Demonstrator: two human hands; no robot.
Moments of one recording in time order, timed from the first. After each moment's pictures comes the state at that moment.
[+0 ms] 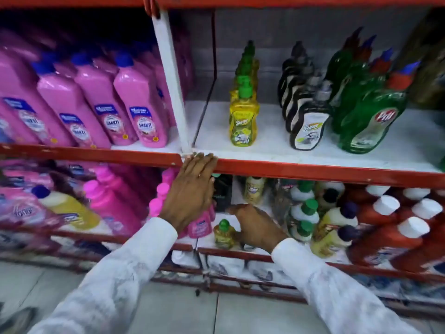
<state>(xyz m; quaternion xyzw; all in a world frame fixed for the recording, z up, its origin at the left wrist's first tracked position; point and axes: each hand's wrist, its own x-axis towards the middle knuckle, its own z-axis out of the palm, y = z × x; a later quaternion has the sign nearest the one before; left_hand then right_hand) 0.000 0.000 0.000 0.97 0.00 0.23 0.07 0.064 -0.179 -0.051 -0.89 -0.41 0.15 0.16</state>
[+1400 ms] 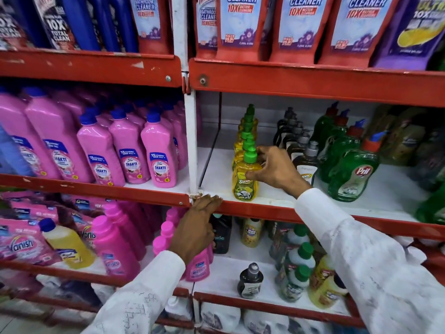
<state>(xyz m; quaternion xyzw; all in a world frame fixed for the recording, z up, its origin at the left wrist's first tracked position) 0.000 0.000 0.014 0.95 0.04 0.21 0.24 0.159 -0.164 0.141 -0.87 -0.34 -0.03 0.36</state>
